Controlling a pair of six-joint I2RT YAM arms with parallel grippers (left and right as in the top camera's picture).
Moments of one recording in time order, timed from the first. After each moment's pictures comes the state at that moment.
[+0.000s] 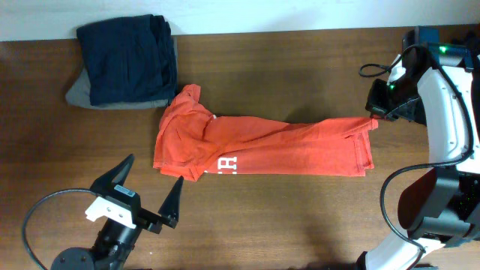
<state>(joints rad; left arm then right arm) 0.01 0.24 0.57 -0.28 0.47 -0.04 -0.20 1.89 1.82 -1.40 -0.12 0.21</state>
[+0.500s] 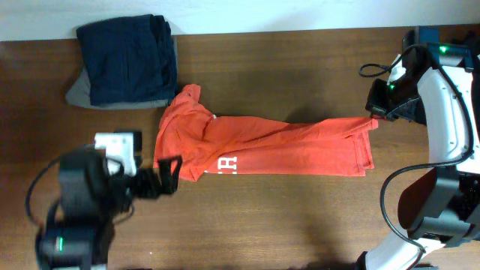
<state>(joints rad) 0.01 0.89 0.99 -0.87 0.40 -0.17 -0.20 1.89 1.82 -1.40 -0.12 0.21</state>
